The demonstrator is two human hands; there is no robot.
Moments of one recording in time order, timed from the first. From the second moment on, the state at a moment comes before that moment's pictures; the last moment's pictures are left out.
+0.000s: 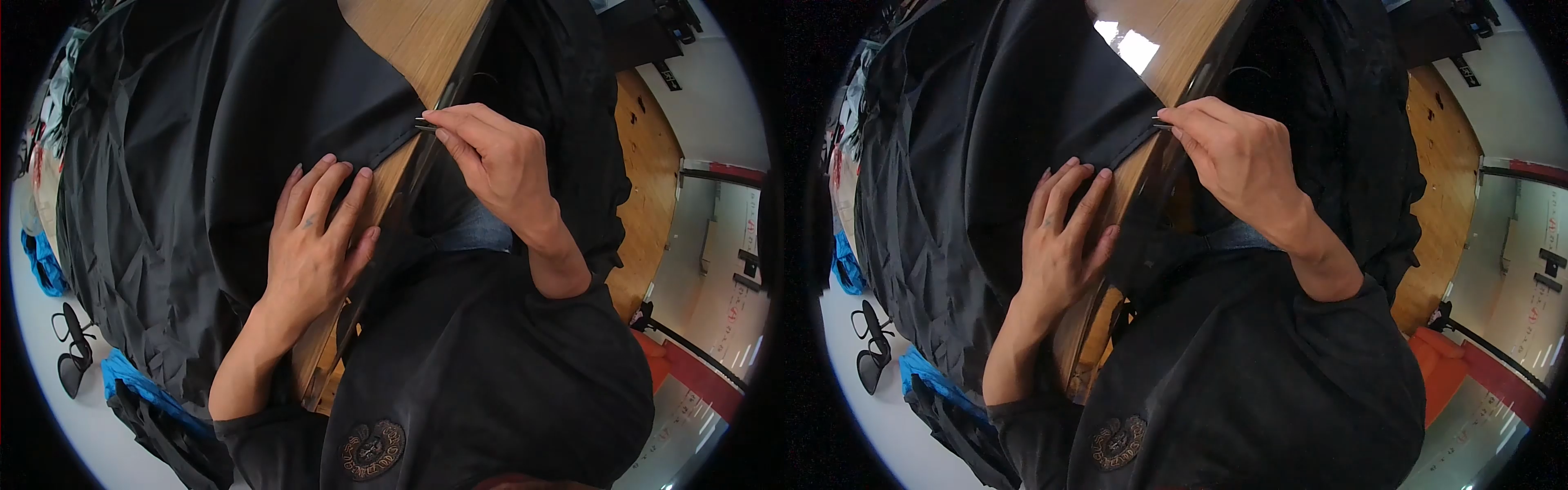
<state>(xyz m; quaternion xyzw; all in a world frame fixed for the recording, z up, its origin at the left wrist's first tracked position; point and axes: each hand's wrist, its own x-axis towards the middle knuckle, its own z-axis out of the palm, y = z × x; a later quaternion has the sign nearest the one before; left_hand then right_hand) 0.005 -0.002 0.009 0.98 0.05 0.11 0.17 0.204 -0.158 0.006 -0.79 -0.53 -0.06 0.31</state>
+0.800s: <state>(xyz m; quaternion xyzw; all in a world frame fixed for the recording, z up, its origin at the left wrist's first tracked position) 0.005 -0.001 0.007 0.98 0.05 0.09 0.16 0.202 -0.146 -0.006 -0.79 -0.54 -0.14 0.26</state>
